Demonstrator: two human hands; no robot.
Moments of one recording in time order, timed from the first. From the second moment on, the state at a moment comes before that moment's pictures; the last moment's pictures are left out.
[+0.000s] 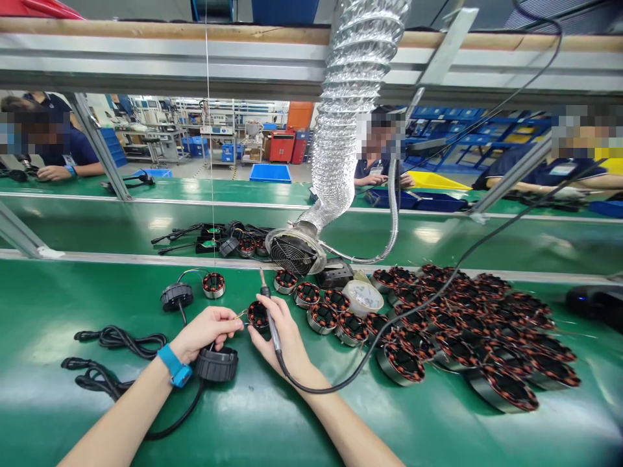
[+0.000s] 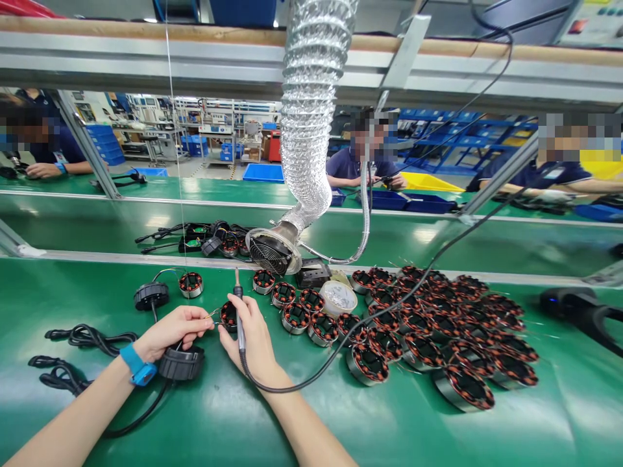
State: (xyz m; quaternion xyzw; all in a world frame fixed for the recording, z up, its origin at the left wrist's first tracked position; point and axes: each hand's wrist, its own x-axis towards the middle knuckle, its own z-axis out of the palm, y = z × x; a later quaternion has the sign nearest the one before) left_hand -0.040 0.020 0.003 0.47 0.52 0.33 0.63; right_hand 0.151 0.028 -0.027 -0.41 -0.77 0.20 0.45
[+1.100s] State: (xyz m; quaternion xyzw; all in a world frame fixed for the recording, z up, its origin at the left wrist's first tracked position) left_hand -0.041 0.007 0.025 0.55 0.51 0.28 0.59; right_hand 0.167 0.035 -0.025 -0.28 -0.79 0.03 0.55
